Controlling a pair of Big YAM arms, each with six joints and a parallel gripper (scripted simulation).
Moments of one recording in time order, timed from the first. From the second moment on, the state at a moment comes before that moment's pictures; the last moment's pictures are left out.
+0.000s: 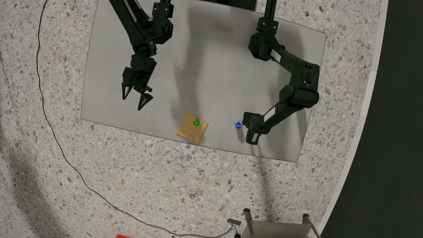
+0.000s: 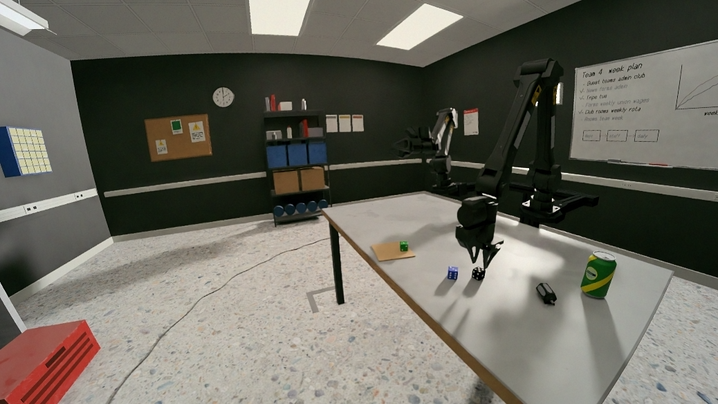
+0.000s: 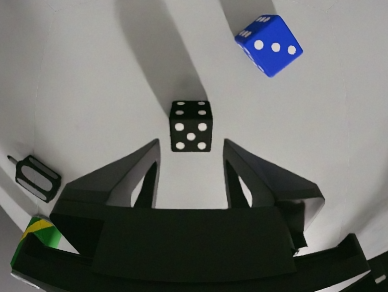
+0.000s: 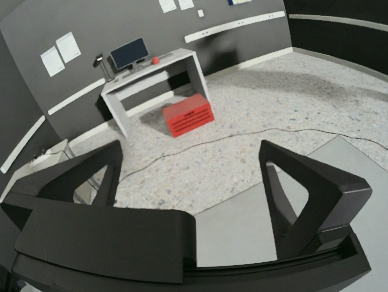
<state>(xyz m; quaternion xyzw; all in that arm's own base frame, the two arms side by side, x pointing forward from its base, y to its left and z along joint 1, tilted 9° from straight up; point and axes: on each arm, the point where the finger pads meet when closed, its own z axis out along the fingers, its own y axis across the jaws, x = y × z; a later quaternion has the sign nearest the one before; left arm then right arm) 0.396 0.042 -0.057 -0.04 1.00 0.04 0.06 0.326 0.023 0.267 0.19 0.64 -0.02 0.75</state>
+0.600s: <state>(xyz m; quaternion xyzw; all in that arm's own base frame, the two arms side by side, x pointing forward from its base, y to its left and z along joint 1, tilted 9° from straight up) 0.397 0.042 -0.060 -0.04 1.00 0.04 0.06 0.326 0.023 0.267 0.19 0.64 -0.02 0.75</state>
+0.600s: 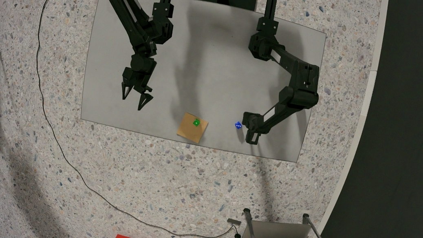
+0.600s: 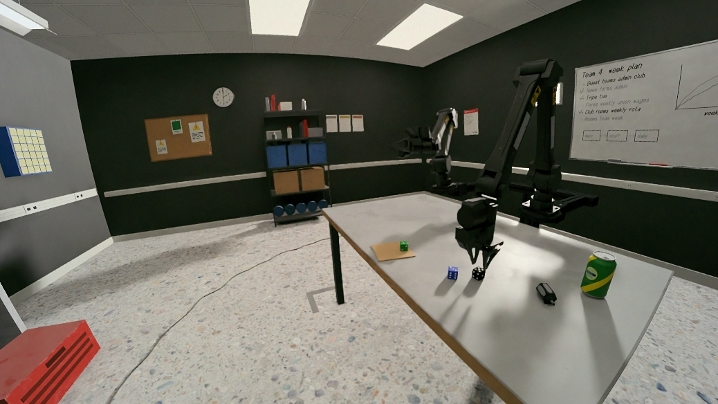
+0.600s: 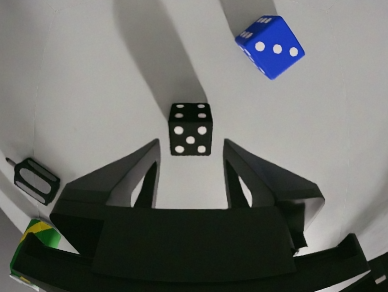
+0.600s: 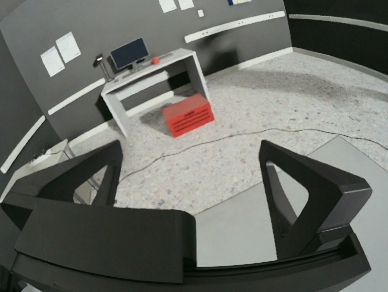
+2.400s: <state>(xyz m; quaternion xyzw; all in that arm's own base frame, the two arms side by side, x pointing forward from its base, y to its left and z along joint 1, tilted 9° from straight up) 0.396 0.042 -0.061 -0.04 1.00 0.04 0.06 0.326 0.023 0.267 0.19 0.64 -0.02 0.75</state>
